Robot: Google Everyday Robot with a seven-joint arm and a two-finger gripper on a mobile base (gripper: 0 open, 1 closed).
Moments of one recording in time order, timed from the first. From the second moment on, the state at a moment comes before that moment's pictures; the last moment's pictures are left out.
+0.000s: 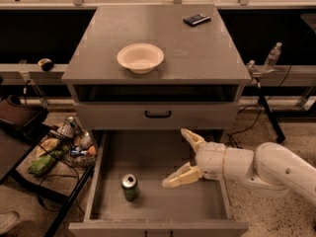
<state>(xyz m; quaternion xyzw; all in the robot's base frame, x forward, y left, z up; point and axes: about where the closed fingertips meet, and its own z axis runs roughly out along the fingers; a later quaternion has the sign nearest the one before) 0.482 -0.051 0.696 -0.45 0.66 0.33 0.51</state>
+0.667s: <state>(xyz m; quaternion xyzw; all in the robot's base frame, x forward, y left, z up) 0.489 -0.029 0.670 -0.46 0.65 0.32 0.51</state>
